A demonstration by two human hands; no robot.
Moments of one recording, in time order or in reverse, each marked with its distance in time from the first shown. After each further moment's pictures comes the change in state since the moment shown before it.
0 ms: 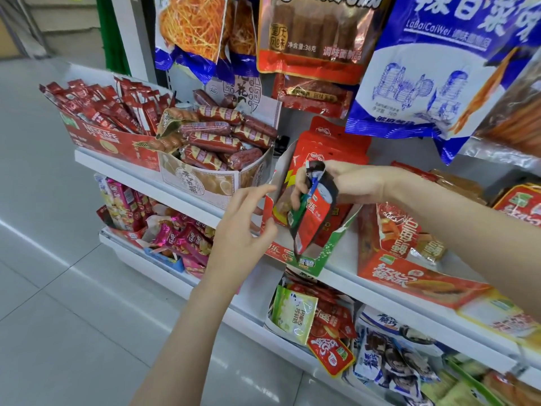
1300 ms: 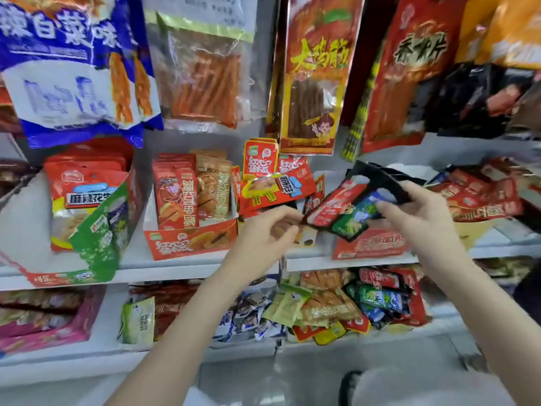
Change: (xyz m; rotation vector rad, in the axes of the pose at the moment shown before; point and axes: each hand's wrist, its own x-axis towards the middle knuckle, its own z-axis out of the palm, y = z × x) left_hand -0.074 0.210 0.227 -0.267 -0.761 0.175; right_hand -0.405 0.102 0.102 -0.025 1.656 0.010
